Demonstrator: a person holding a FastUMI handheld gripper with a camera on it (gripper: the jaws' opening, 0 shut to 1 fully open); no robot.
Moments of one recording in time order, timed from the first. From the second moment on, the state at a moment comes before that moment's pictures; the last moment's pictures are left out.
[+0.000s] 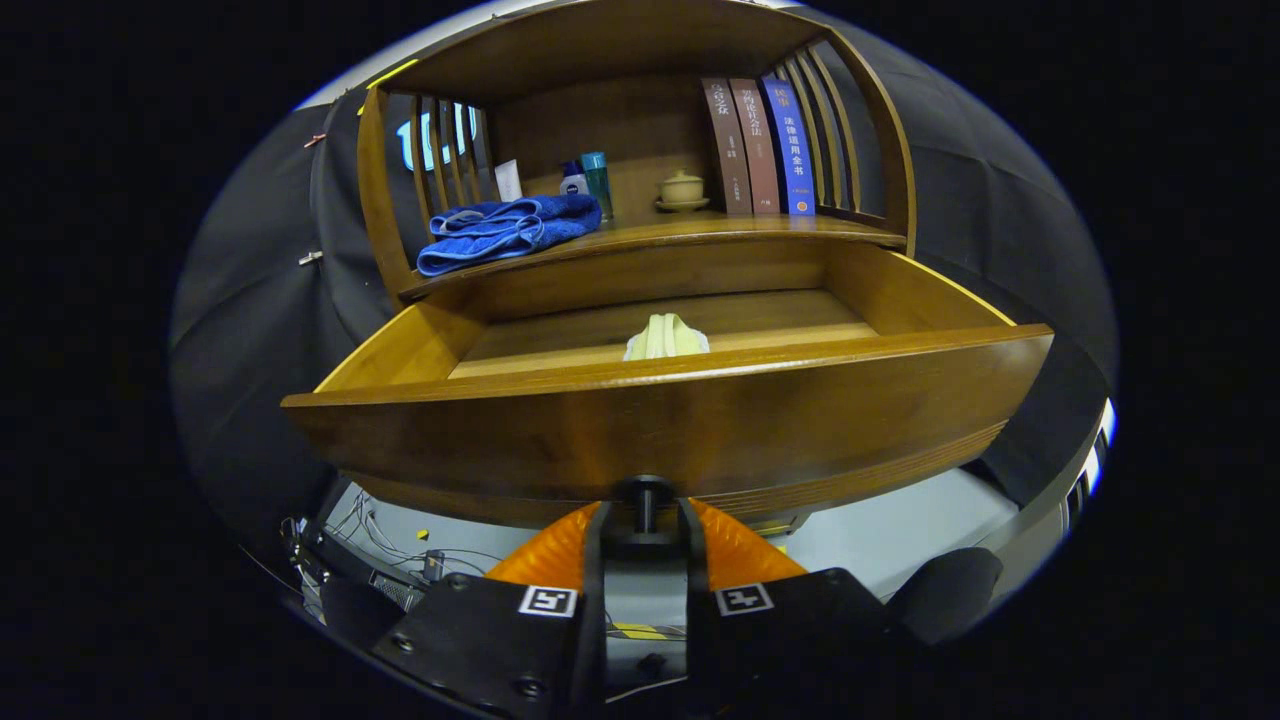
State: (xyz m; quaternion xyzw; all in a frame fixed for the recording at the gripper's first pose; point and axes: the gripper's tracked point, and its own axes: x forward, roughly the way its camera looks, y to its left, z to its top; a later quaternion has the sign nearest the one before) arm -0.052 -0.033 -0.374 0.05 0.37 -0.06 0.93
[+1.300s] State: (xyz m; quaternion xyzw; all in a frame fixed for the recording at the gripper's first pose) arm 0.114 -0.061 -0.356 0.01 0.54 -0.08 0.84
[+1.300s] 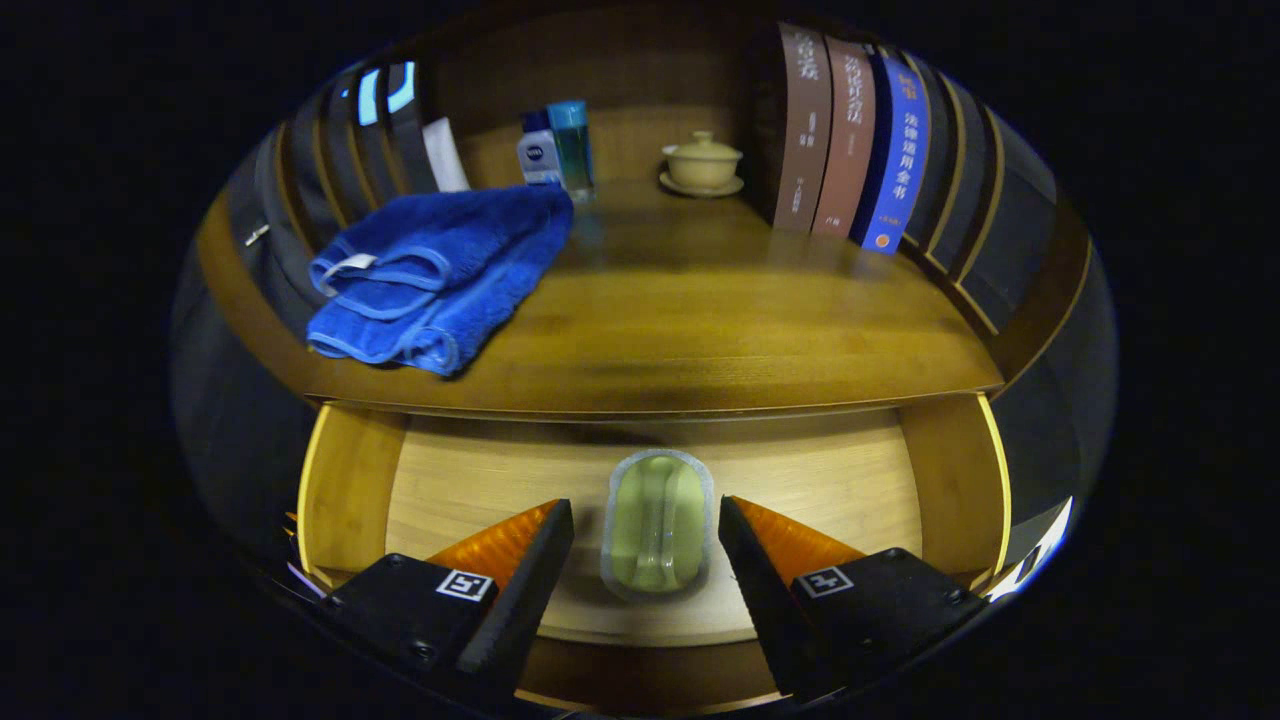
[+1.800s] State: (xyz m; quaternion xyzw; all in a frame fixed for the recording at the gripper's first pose) arm 0.108 -0.070 -0.399 0.00 0.62 -0.08 0.78
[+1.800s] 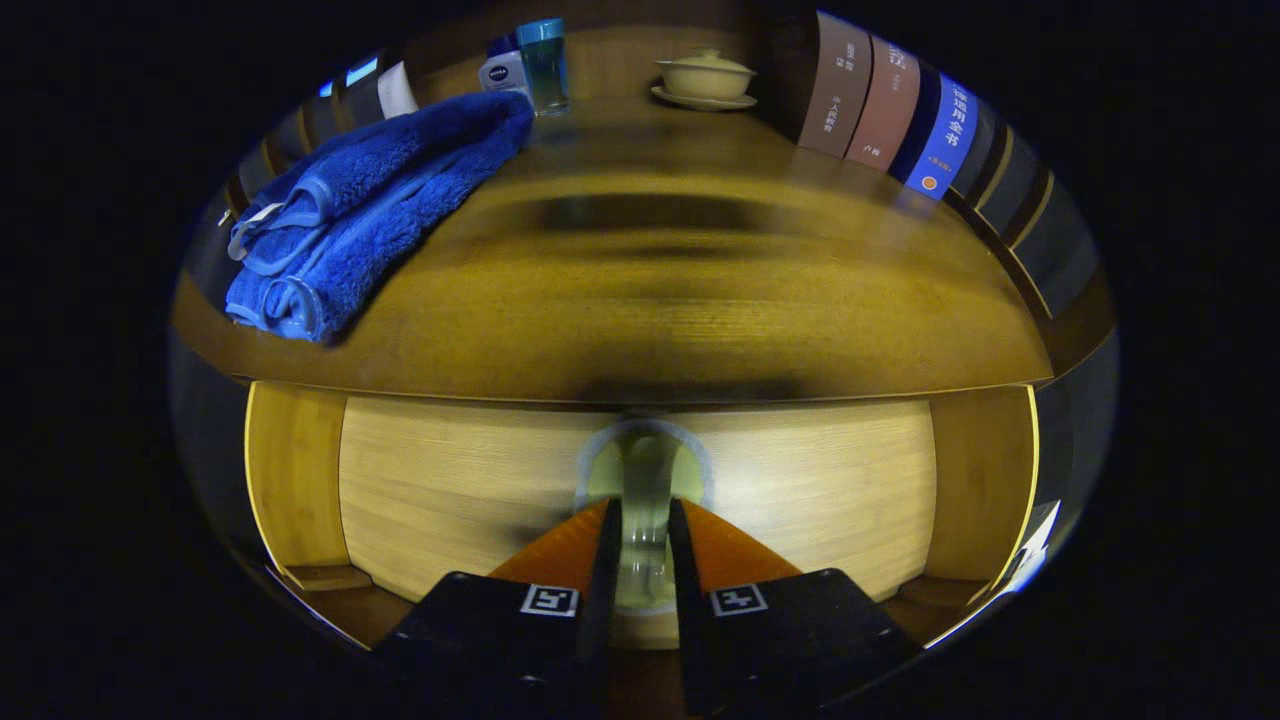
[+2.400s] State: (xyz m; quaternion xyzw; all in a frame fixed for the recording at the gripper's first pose) arm 0.095 -0.050 -0.356 0.03 0.56 -0.05 0.83
